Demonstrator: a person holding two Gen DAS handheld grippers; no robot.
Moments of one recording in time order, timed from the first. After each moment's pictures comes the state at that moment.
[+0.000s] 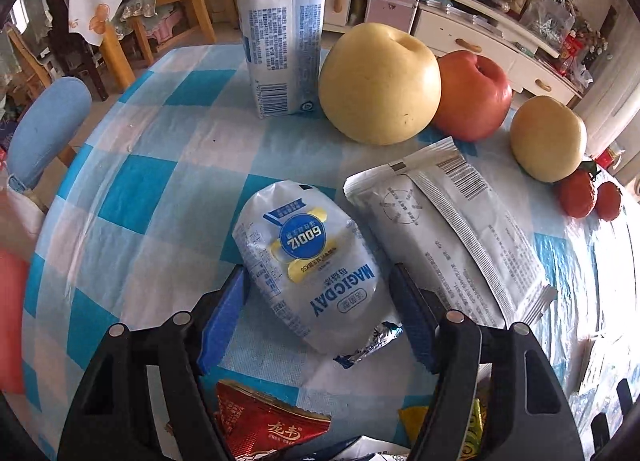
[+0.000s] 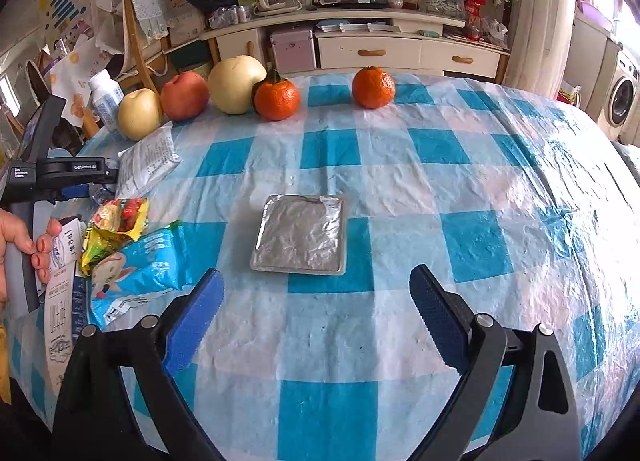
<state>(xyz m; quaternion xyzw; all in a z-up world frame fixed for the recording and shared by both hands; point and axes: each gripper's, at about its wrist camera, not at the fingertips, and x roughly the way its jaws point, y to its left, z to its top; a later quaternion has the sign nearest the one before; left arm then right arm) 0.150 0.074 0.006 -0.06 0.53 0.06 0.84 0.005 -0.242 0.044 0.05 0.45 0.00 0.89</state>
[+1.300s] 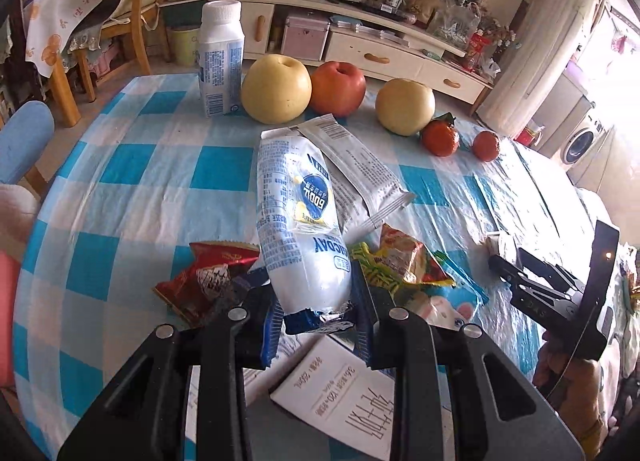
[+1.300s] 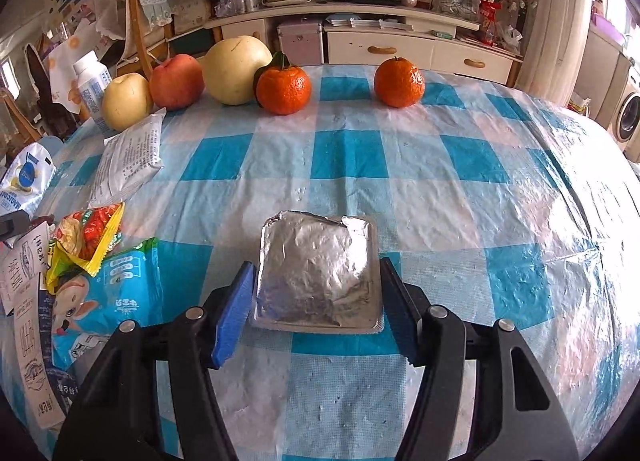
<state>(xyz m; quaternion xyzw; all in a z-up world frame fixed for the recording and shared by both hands) 0.020 0.055 0.063 -0.08 0.47 -0.09 0.87 0.044 -0.230 0.020 0.04 0.45 0.02 0.89</state>
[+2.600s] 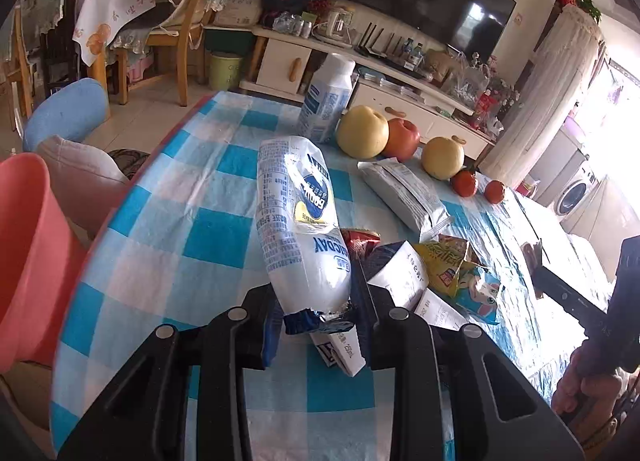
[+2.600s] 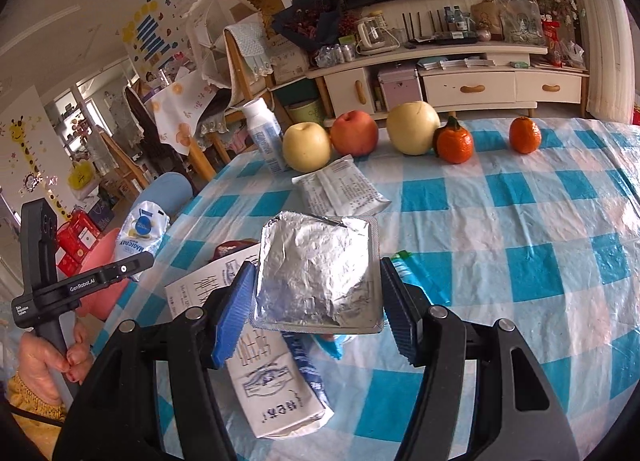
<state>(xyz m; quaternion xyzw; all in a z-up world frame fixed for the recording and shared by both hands) -0.051 0.180 0.075 -0.14 0.39 -0.07 0.91 -0.025 -0.122 0.094 0.13 0.36 0.18 0.91</state>
